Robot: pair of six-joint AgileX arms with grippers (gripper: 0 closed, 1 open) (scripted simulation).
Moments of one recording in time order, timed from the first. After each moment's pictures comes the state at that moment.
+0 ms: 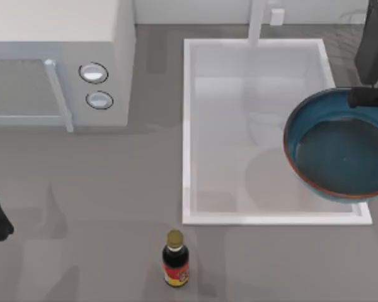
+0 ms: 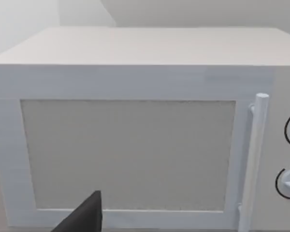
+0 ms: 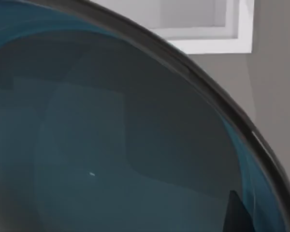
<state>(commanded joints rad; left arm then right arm) 0.00 0.00 0.00 0.00 0.00 0.00 0.38 1.49 1.53 -1.46 0.00 0.42</state>
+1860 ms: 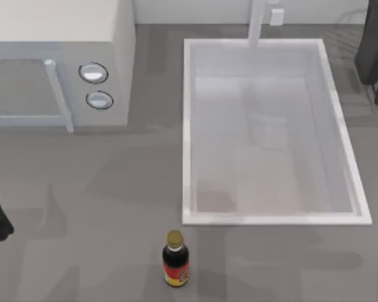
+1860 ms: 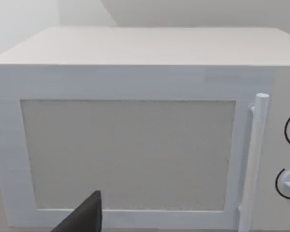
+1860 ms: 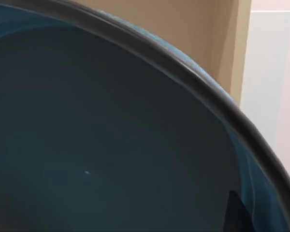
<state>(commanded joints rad) 0.00 0.00 0.00 0.00 0.00 0.00 -0.58 1.21 1.13 0.08 -0.52 0.02</state>
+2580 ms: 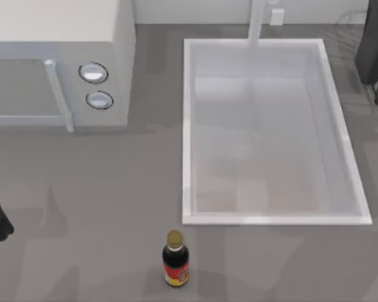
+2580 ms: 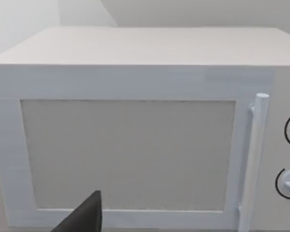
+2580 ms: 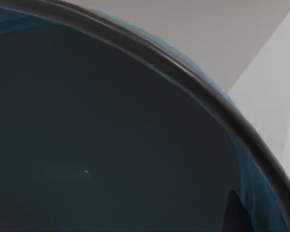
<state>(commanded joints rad) 0.00 0.00 0.00 0.00 0.00 0.00 -0.31 1.79 0.98 0.82 -0.28 0.02</state>
